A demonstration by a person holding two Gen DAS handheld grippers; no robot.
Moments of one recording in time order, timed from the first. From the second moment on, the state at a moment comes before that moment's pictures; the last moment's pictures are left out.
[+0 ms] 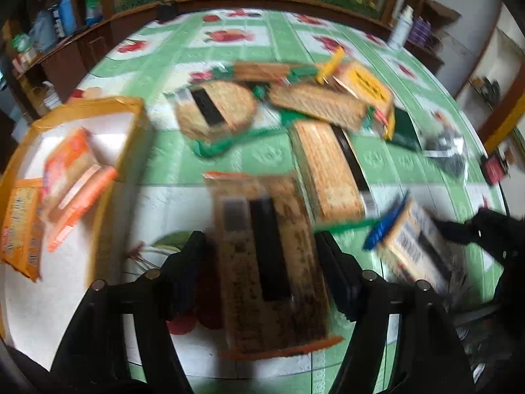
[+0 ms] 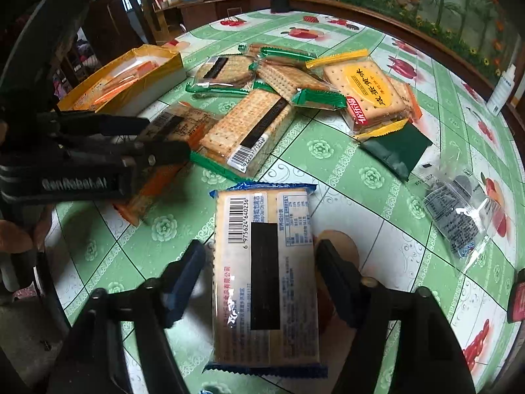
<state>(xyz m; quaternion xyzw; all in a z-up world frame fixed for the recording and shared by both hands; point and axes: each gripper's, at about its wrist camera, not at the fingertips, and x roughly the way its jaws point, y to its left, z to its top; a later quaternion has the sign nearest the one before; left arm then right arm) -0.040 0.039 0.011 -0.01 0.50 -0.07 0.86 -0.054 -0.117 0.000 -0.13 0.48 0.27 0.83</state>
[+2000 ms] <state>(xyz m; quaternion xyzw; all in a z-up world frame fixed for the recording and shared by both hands) -0.060 0.245 0.047 -0.04 0.46 0.11 0.88 0.018 0.096 0.037 0.01 0.49 0.42 0.76</state>
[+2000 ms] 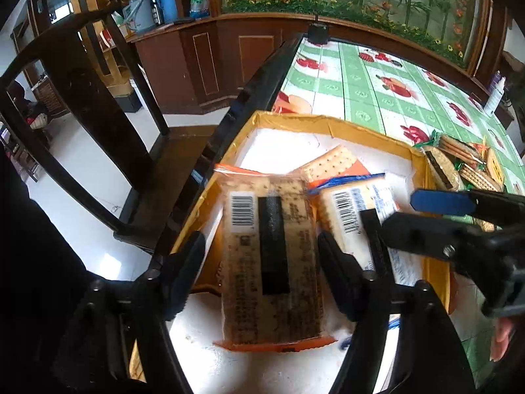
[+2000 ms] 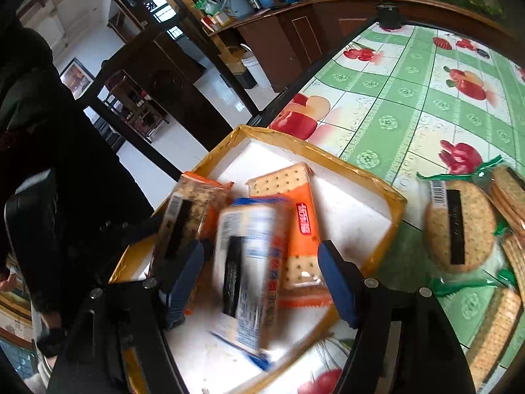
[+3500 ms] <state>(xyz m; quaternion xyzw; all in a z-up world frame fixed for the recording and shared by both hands) -0.037 0.046 0.068 0.01 0.42 0.00 0.91 -0.021 -0.148 0.050 0.04 0.43 0.19 0.88</state>
